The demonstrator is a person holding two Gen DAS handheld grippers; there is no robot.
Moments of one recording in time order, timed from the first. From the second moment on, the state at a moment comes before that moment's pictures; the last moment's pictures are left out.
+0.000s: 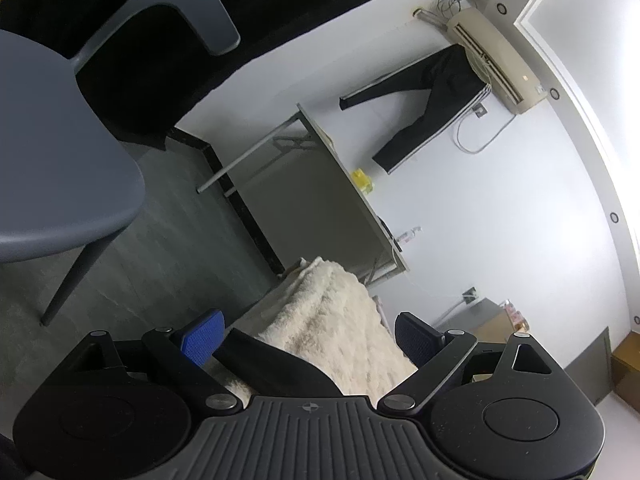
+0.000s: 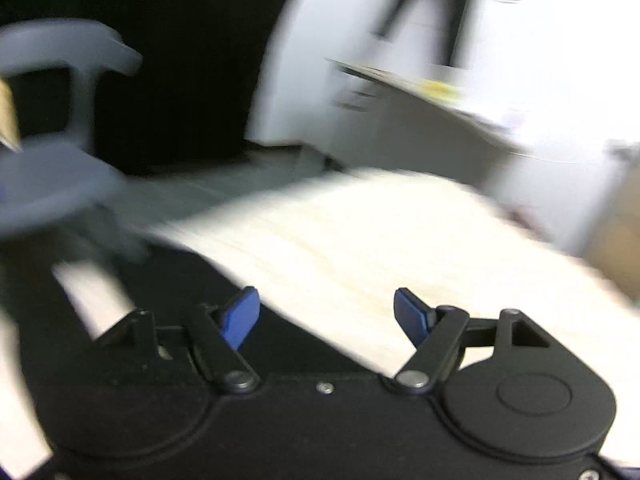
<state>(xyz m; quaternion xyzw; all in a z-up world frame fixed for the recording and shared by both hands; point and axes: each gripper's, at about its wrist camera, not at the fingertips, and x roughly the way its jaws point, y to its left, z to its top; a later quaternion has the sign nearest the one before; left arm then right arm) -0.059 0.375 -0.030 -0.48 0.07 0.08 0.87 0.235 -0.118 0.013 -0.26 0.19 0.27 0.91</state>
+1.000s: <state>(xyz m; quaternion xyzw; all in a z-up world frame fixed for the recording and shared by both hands) -0.003 0.305 -0.030 -0.29 0.21 0.09 0.93 0.425 -0.432 0.024 -0.20 0.34 -0.04 0.92</state>
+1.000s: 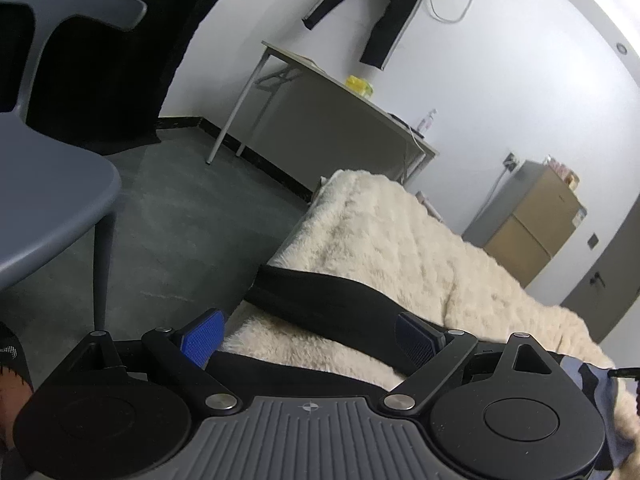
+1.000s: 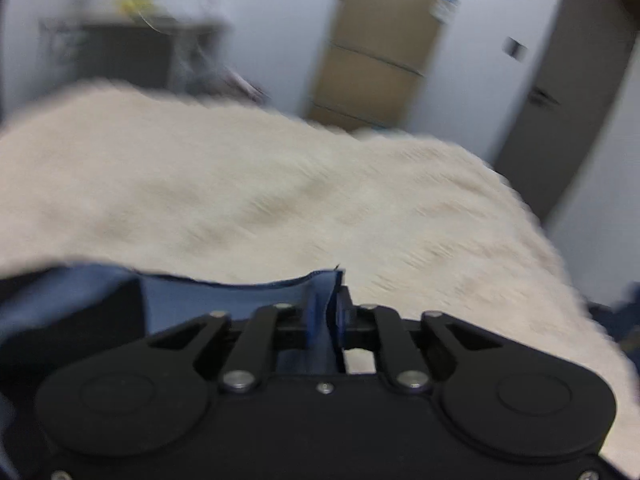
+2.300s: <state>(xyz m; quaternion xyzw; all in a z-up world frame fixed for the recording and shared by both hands) 0.010 0.277 -0.029 -0.21 0.27 0.01 0.94 0.193 -0.463 0.038 0.19 0.31 -0.14 0.92</state>
